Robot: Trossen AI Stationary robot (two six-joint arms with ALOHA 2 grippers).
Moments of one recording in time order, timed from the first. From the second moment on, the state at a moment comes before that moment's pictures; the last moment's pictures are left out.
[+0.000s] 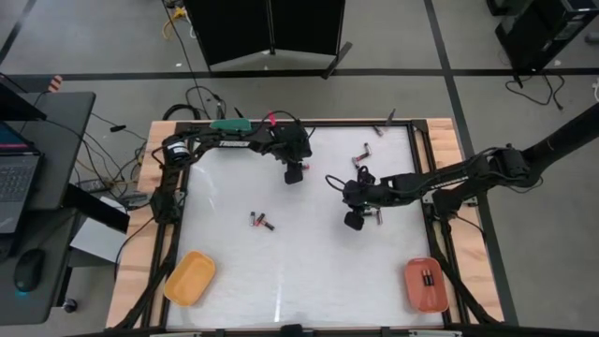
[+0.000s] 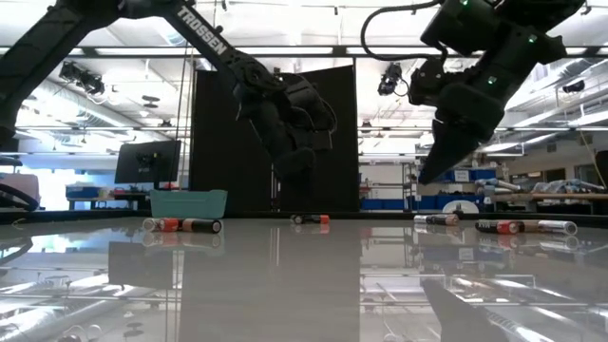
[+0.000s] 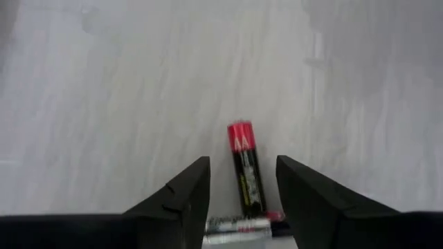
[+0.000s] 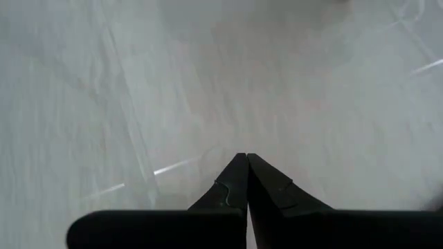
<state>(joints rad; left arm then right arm) 0.44 2.05 1.41 -0.39 0.12 0.30 0.04 1.35 0.67 -0.29 0.23 0.36</state>
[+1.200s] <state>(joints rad) 0.42 2.11 1.42 -0.32 0.10 0.20 0.05 1.35 0.67 -0.26 0.25 0.34</state>
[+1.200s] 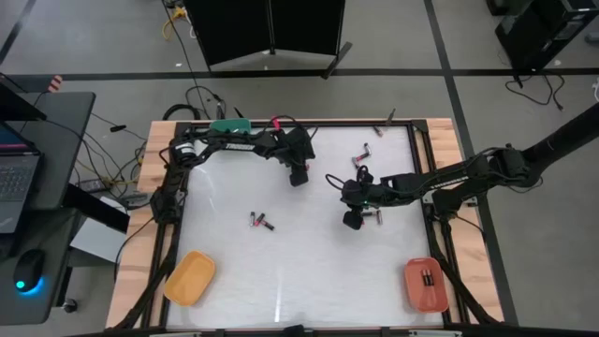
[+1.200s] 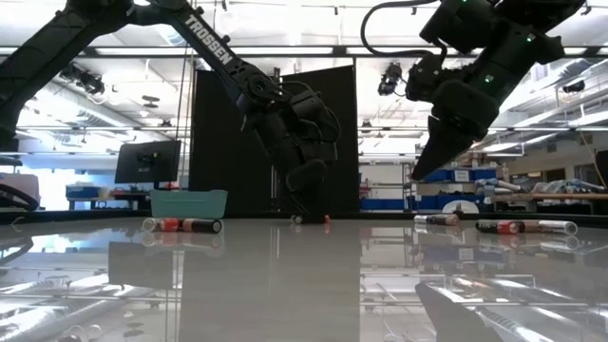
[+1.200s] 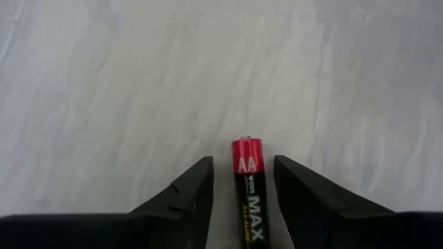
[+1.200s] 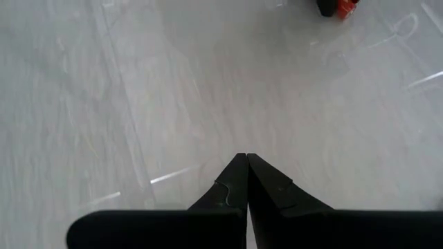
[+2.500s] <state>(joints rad) -0.03 1.41 1.11 -0.60 -0.32 -0.29 0.04 1.35 0.67 -0.08 0.27 0.16</state>
